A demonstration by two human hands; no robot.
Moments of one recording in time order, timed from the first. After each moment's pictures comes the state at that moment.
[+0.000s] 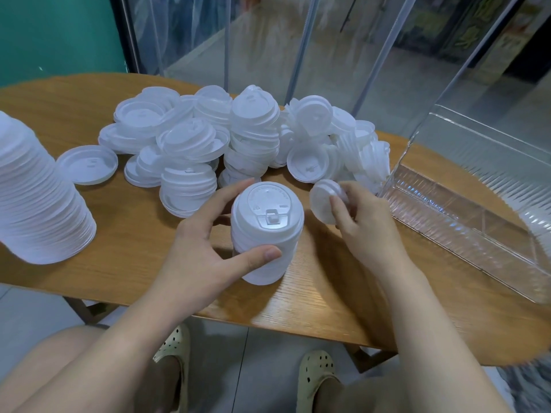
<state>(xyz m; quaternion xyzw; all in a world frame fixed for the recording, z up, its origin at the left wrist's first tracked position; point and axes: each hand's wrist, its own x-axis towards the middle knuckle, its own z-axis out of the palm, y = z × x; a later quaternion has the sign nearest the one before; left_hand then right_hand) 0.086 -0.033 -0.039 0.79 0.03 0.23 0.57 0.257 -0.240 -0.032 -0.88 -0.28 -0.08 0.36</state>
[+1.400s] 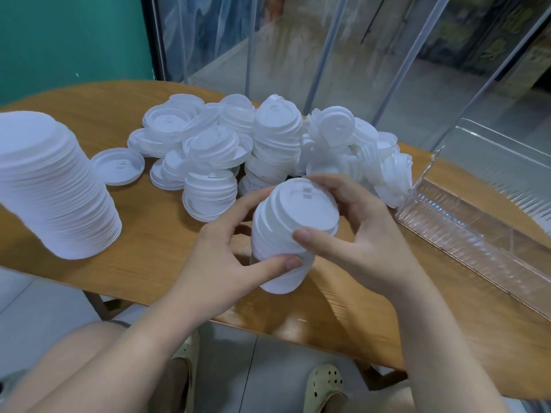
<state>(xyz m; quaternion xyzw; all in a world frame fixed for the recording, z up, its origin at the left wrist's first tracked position) 0.084 -0.036 -0.031 0.78 0.02 0.23 0.59 0.200 -0.206 0.020 -0.77 -0.39 0.09 0.50</state>
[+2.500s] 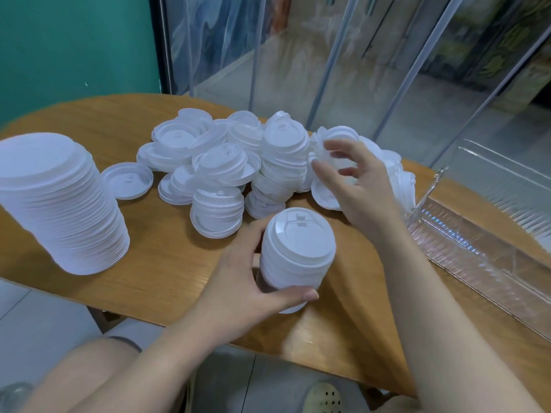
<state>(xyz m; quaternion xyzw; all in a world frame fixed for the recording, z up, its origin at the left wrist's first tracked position) 0.091 -0.041 -0.043 0.80 0.04 0.20 0.57 0.274 -0.157 0.030 -0.79 -0.34 -0.04 0.51</state>
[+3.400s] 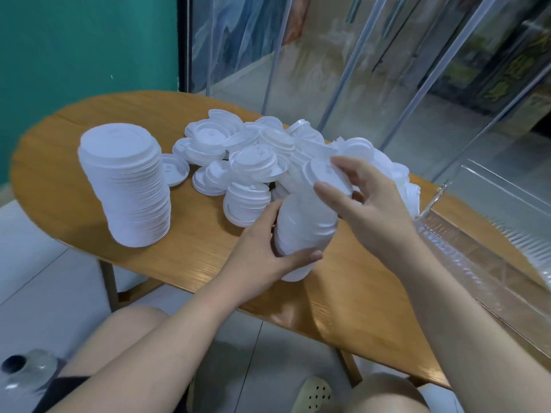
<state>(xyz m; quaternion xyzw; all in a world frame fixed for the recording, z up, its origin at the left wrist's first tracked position) 0.088 -0.024 -0.038 0.76 0.05 0.23 0.61 0.206 -0.159 0.056 -0.81 -0.35 0.03 0.46</state>
